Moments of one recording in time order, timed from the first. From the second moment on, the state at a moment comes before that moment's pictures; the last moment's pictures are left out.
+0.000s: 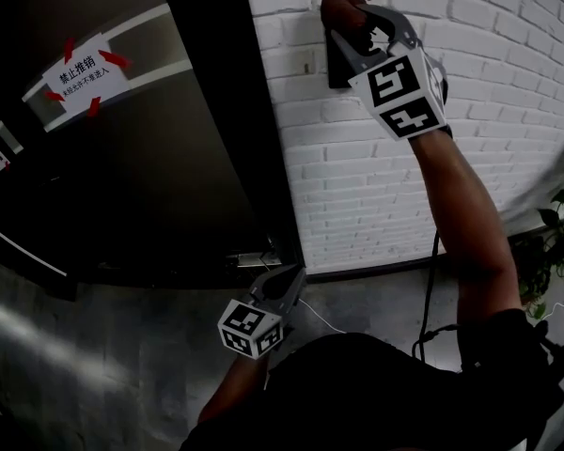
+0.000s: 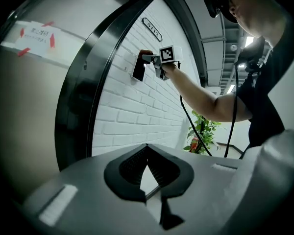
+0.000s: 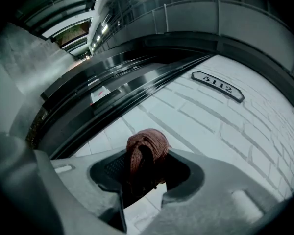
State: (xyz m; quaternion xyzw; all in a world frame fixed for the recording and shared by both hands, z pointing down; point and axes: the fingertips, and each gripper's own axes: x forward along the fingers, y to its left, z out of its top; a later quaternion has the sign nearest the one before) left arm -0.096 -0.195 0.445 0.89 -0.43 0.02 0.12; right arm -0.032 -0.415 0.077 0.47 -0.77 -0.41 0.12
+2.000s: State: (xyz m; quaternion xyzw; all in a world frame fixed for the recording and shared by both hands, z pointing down) left arm -0.083 -0.211 0.446 0.91 -0.39 0.04 0.12; right arm -0.020 -0.417 0.225 0.47 -0.84 -0.24 0.14
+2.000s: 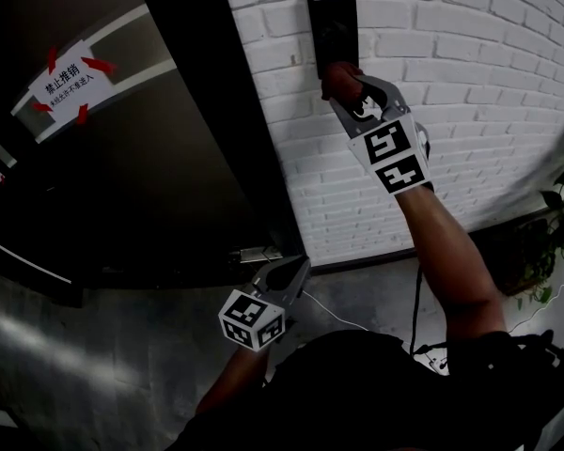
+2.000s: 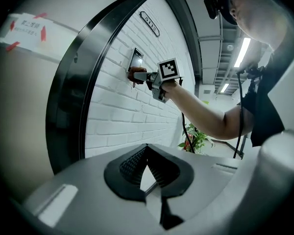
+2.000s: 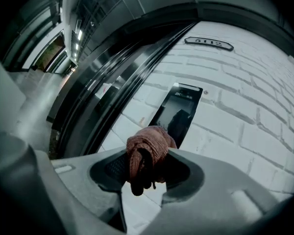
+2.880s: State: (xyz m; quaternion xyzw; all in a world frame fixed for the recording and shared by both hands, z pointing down) left arm -0.075 -0.207 0.443 0.92 -0.38 0.04 0.13; right arm -0.017 -0.413 0.254 0.44 -0.87 -0.15 0.17
